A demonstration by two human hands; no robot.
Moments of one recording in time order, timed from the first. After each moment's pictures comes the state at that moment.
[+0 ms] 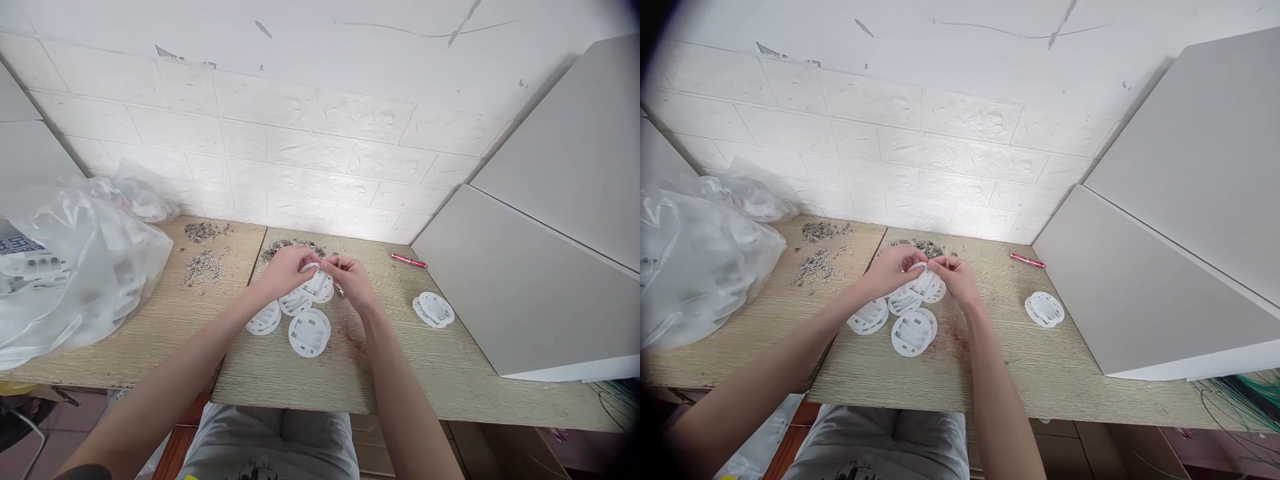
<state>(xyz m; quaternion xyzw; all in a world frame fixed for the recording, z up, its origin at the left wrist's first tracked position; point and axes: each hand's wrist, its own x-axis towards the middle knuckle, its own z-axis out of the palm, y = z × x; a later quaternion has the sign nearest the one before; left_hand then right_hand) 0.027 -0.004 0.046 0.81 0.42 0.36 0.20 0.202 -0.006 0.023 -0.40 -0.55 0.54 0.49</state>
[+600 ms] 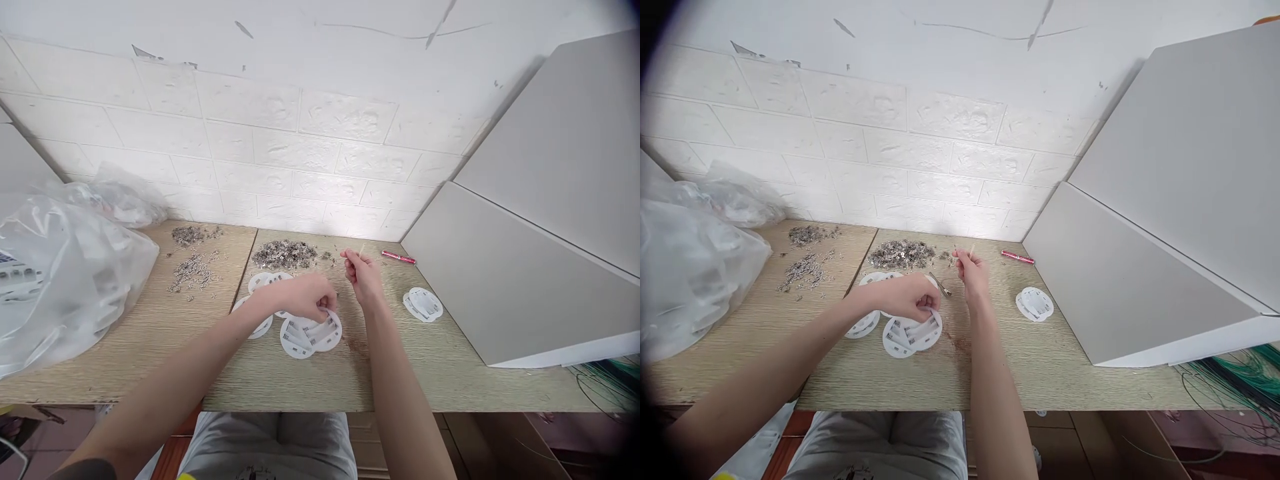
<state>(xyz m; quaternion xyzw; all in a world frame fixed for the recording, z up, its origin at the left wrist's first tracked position) 0.063 -0.023 0.068 0.91 0.25 0.05 0.33 0.234 0.006 0.021 -0.47 -0.36 0.50 0.63</state>
